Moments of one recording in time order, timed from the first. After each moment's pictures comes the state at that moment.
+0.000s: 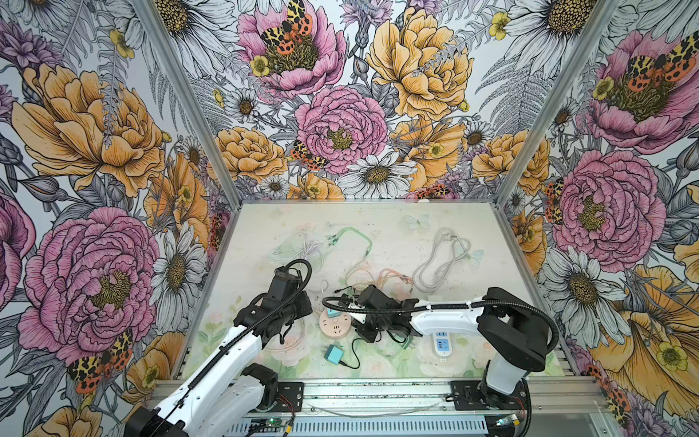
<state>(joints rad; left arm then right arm) -0.40 0.87 0.56 -0.60 -0.05 -0.68 1.04 1.74 0.89 -0.07 -0.13 -0.03</state>
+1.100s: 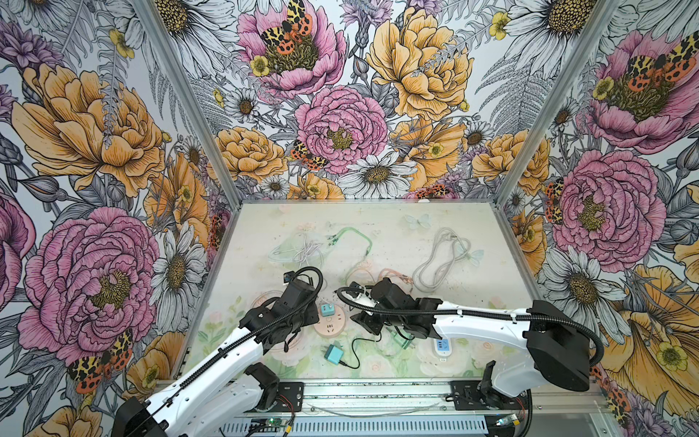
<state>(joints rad) -0.66 0.85 0.60 -0.72 -0.23 -0.81 1.04 1.48 0.84 -0.08 -0.02 -0.02</state>
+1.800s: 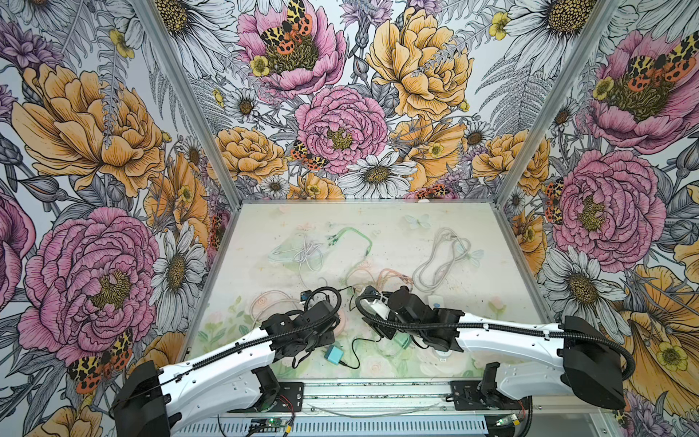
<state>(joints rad) -0.98 0.97 0.56 -0.77 -0.22 -1.11 1.08 1.30 0.69 -0.06 0.12 -0.04</state>
